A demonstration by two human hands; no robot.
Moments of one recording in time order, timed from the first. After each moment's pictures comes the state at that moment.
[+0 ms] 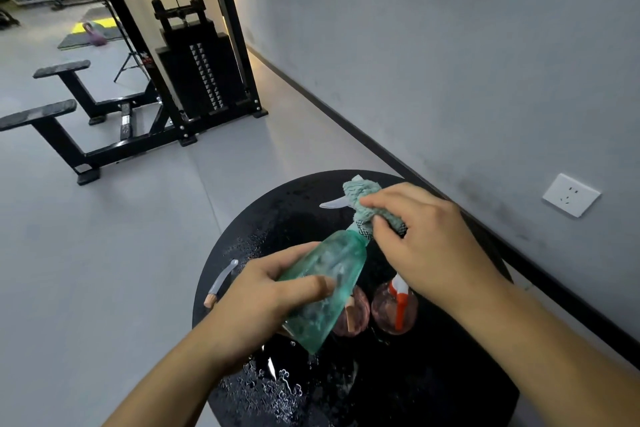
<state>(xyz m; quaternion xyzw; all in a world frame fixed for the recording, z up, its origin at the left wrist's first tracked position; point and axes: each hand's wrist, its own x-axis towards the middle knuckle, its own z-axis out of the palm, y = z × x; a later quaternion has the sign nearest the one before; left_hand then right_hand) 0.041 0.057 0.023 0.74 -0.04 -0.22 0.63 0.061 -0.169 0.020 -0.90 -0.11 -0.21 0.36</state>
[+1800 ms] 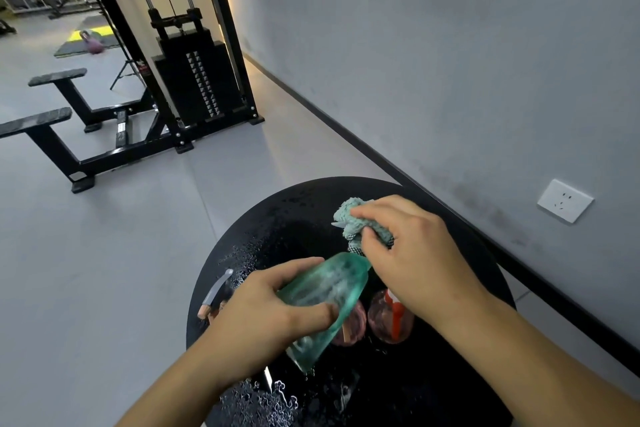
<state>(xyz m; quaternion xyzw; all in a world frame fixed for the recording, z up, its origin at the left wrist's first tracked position) 0.039 0.053 0.020 0.83 -0.03 -0.18 0.52 0.059 -0.162 0.019 -0.90 -0.09 -0.17 0.38</state>
